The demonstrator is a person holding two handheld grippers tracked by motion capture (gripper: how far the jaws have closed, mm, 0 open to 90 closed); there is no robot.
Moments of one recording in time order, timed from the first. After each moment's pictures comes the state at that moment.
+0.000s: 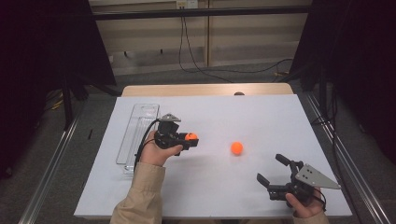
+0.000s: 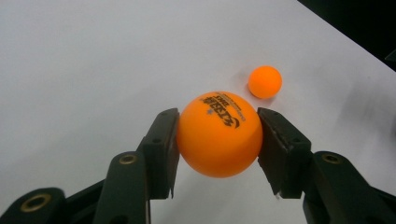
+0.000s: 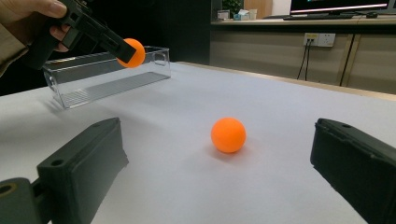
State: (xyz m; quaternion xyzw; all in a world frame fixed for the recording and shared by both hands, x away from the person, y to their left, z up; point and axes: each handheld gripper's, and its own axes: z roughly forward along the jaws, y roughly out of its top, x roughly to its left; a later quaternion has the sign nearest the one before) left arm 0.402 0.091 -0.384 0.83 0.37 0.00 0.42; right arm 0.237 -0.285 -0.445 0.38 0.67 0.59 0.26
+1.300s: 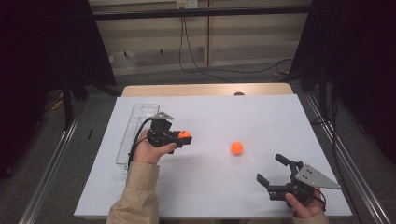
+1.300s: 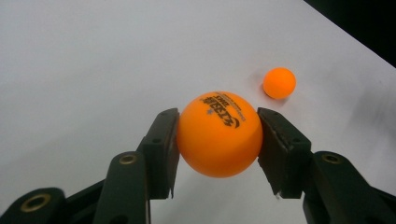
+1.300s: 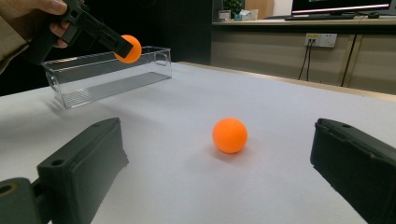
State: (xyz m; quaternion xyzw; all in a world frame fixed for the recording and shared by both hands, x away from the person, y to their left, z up) left arm 0.406 0.110 -0.380 0.82 0.39 0.01 0.42; right arm 0.237 -0.284 -0.445 0.37 0.67 0.59 0.26
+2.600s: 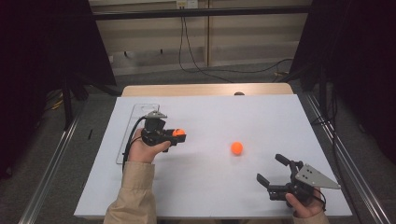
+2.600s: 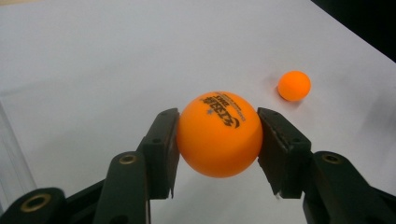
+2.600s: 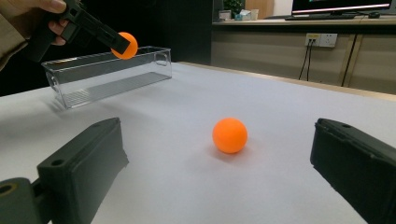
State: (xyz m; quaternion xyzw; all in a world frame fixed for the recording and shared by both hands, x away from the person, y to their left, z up) left arm 0.409 0.124 -0.377 0.82 0.40 0.02 0.42; right arm 0.237 -0.284 -0.445 0.37 0.67 0.59 0.26
